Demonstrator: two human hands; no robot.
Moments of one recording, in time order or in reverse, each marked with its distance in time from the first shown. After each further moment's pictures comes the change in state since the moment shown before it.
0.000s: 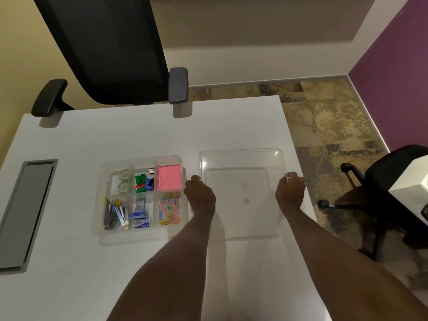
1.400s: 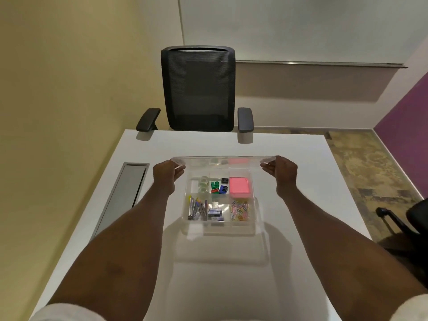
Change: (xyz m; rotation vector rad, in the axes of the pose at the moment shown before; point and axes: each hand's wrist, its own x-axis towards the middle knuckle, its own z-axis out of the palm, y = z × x) left_hand 0.082 -0.175 -0.348 -1.191 -0.052 -0.170; right_hand -0.203 -0.232 0.009 0.963 -0.398 -0.067
